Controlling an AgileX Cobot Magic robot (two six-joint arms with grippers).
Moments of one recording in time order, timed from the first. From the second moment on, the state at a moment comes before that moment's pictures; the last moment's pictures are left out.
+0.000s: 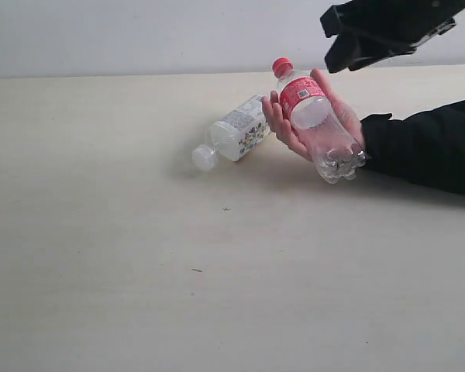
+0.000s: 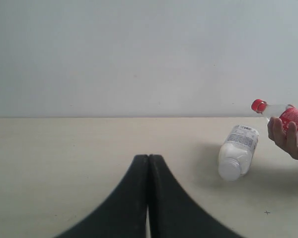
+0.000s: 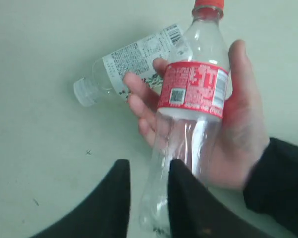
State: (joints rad) left arm -0.14 0.01 0.00 0.25 0.13 -0.34; right arm 0.21 1.61 -1.31 0.45 0.86 -0.38
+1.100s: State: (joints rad) left arm -0.14 0.01 0.00 0.25 0.13 -0.34; right arm 0.21 0.26 -0.34 0.67 0.45 -0.35
